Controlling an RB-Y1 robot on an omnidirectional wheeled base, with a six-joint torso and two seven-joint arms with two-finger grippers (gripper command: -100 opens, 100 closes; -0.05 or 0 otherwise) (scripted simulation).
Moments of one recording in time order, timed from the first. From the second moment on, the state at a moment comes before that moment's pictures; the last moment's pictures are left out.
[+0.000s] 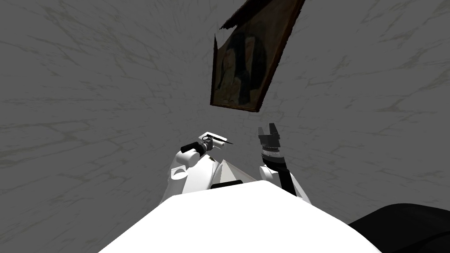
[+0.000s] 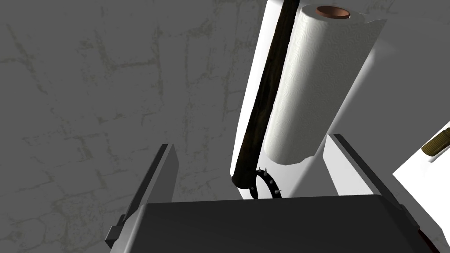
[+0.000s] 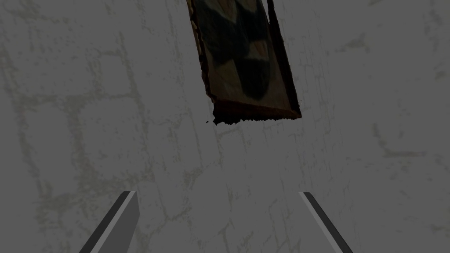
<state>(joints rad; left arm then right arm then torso) -0.05 0.16 -0.14 -2.23 0.38 1.14 -0.01 0.51 0.01 -0.06 -2.32 0.06 -0.59 -0.03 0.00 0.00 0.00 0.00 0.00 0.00</state>
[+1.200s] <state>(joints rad) -0.08 0.14 -0.12 -2.24 0.48 1.27 -0.03 0.51 0.01 -0.06 -2.32 0.06 -0.59 -0.03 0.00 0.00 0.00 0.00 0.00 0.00</state>
